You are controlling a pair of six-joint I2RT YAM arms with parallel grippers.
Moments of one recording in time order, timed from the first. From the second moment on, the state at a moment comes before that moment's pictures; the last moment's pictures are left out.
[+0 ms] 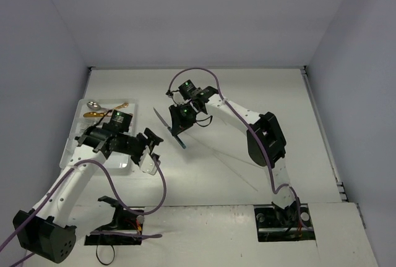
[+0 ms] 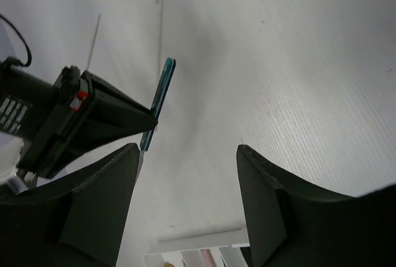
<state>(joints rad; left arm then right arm) -0.33 1.02 1.00 -1.08 0.73 1.76 0.73 2.16 1.83 -0.73 -0.49 0.28</state>
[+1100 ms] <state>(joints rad) -0.60 1.21 0.91 -0.69 0.44 1.55 0.73 2.16 1.81 -0.73 -0.64 0.37</state>
